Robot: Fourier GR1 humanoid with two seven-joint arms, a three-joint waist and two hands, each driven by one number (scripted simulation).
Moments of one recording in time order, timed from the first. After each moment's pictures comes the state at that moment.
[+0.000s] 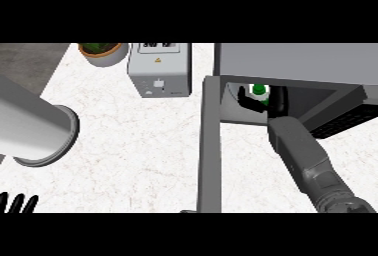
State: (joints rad) left arm 0.65 0.04 0.16 -2.01 0.40 -0.51 -0.35; right arm -0.88 -0.13 -0.07 -0.22 -0.05 -0.58 -0.71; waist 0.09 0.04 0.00
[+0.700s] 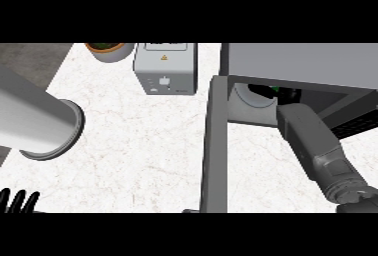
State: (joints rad) left arm 0.62 0.06 0.17 -1.98 0.40 -0.53 -0.36; right arm -0.97 -0.19 -0.11 -0.18 -0.05 -0.66 -0.80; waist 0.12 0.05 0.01
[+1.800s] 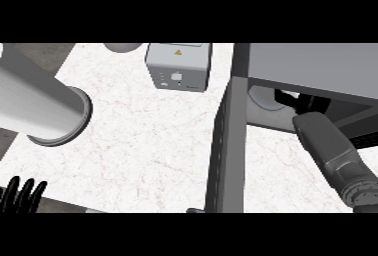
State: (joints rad) left arm 0.54 0.09 0.17 -1.94 0.38 -0.54 -0.35; right arm -0.95 -0.27 -0.03 -0.04 0.12 -1.10 -0.53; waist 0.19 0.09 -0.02
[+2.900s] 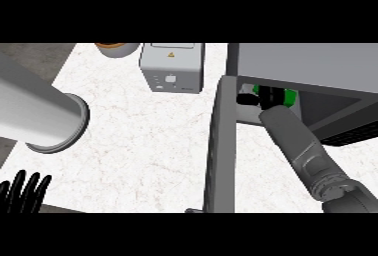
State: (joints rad) left arm 0.50 0.08 0.17 -1.90 0.36 -0.53 -0.36; right arm -1.03 -0.13 0.01 -0.06 0.18 -0.79 -0.59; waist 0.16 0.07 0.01
